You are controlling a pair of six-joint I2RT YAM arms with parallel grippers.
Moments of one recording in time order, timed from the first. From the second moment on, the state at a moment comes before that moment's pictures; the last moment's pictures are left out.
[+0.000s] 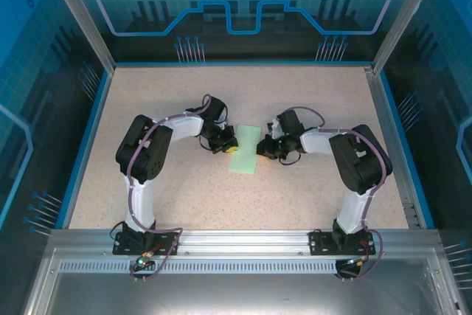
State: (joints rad) left arm -0.41 2.04 1.27 -0.47 0.51 -0.82; right arm 0.43 1.85 0.93 -0.12 -0.57 0.64
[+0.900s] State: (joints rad) left arm -0.41 2.04 1.27 -0.47 0.51 -0.82; right arm 0.51 1.85 0.94 -0.20 -0.58 0.61
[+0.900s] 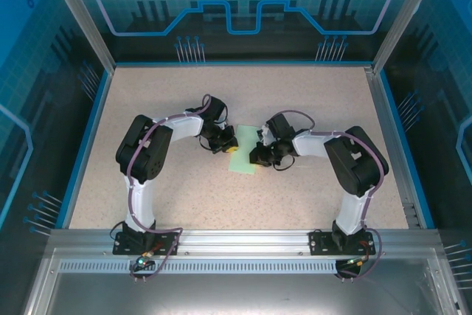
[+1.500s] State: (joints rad) left arm -0.41 2.03 1.26 -0.45 0.51 -0.82; right arm 0.54 1.75 0.82 -0.24 -0.59 0.54
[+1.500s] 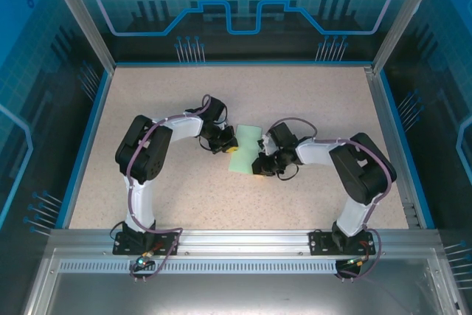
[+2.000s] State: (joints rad) left arm -0.43 2.01 1.28 -0.47 0.50 -0.82; right arm 0.47 1.75 1.11 -0.34 -0.37 0.59
